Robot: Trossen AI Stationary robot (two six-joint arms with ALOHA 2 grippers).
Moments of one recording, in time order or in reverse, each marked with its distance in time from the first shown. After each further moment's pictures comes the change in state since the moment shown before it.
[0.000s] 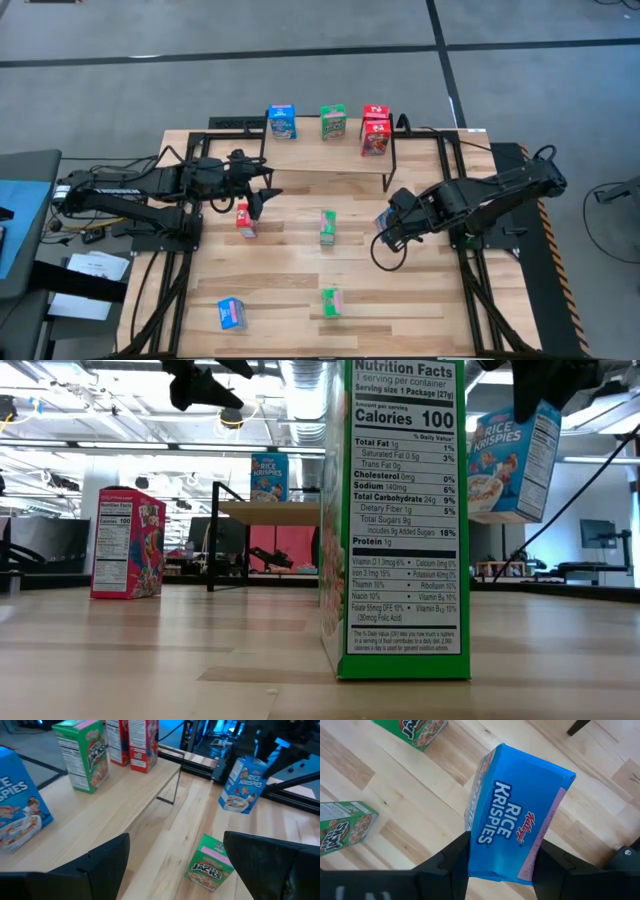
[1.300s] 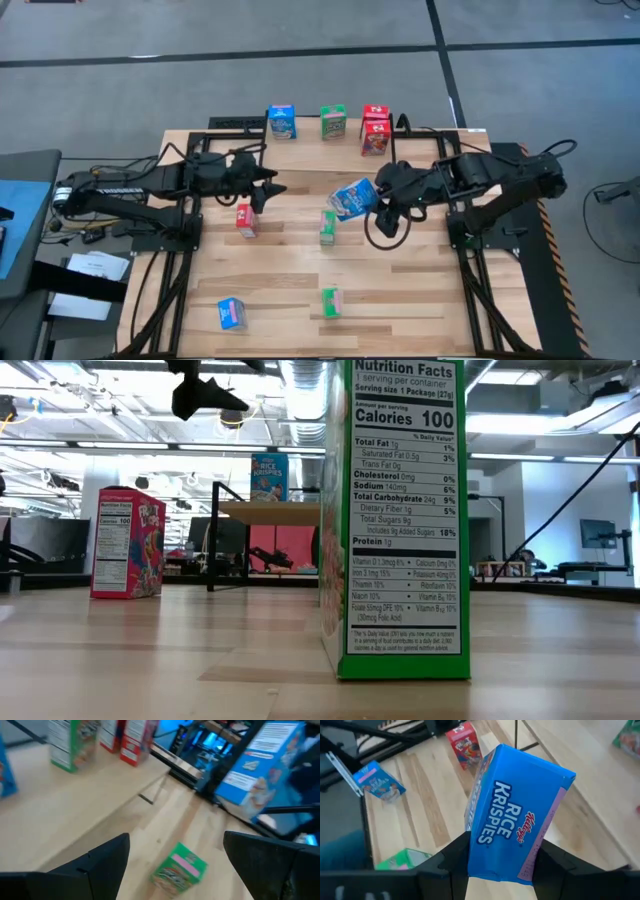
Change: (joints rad) left arm 0.043 0.019 0.000 0.047 0.120 -0.258; right arm -0.101 0.003 0.282 0.277 0.077 -0.596
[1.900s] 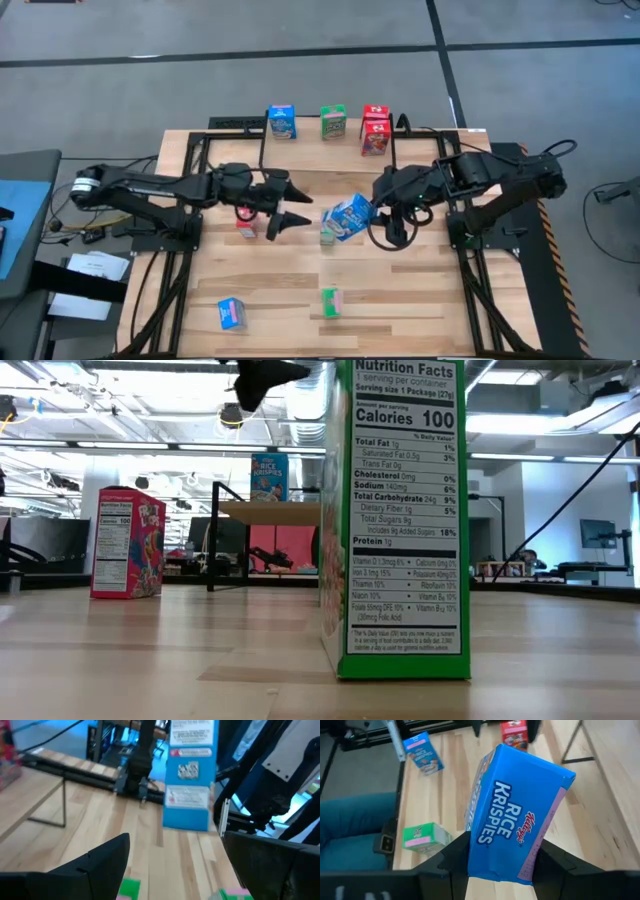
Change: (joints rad) left arm -0.066 0.254 0.001 0.410 0.333 0.181; right arm -0.001 0.000 0.002 0.060 -0.211 -0.263
